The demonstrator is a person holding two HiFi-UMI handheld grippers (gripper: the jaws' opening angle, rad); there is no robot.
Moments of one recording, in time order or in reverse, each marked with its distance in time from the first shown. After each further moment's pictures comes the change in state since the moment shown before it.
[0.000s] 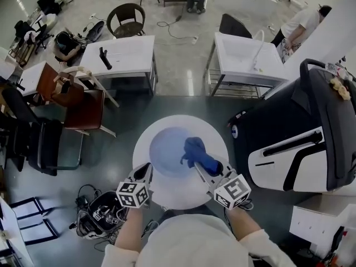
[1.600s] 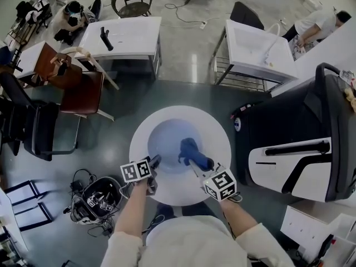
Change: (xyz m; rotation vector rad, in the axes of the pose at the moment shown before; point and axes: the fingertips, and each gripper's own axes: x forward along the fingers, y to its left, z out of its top) left arm 0.083 0.052 -0.097 -0.484 0.308 0.107; right arm 0.046 -0.026 -0.120 0.053 0.280 0.028
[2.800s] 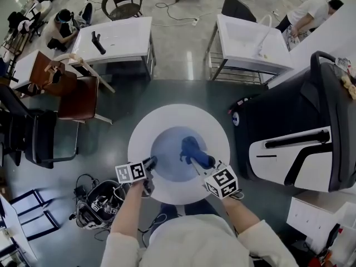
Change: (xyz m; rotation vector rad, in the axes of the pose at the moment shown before) left arm -0.009 -0.023 0.000 0.032 0.068 -0.150; right arm -0.010 -0.011 -0.009 0.024 0.018 -0.048
